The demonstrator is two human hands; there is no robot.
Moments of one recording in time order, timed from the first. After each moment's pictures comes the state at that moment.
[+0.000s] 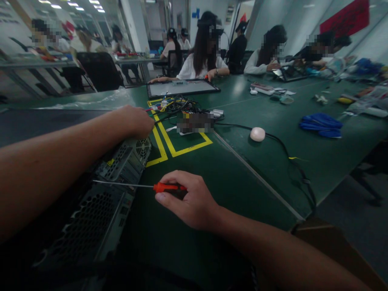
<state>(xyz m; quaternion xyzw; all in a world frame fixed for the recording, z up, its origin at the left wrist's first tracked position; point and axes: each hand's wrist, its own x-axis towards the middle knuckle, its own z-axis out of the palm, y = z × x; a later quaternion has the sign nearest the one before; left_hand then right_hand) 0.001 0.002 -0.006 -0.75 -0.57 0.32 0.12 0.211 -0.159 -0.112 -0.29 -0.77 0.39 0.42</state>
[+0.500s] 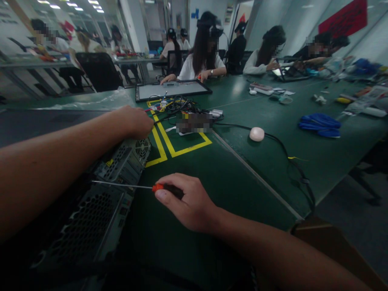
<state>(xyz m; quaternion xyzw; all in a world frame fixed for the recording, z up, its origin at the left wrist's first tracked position) -0.017 0.019 -0.017 -0.78 -0.56 0.27 0.12 0.209 -0.161 -0.112 -0.30 -0.76 0.43 0.39</state>
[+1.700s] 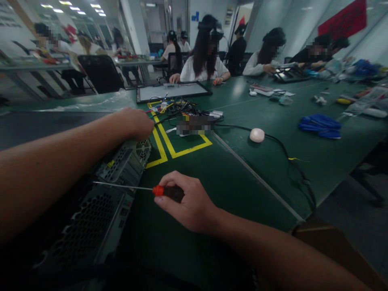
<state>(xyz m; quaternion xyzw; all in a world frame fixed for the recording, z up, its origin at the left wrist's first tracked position) -0.003 0.004 -0.007 -0.76 -0.57 0.29 0.12 0.209 -0.161 -0.109 -0.29 -0.76 0.44 0.39</state>
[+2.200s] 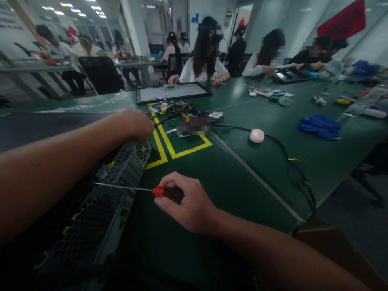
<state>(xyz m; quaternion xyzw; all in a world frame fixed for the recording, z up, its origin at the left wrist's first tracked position) 0.000 0.002 -0.006 -0.75 -0.57 0.31 0.12 0.209 -0.161 -0.110 -0.28 -0.76 0.43 0.40</state>
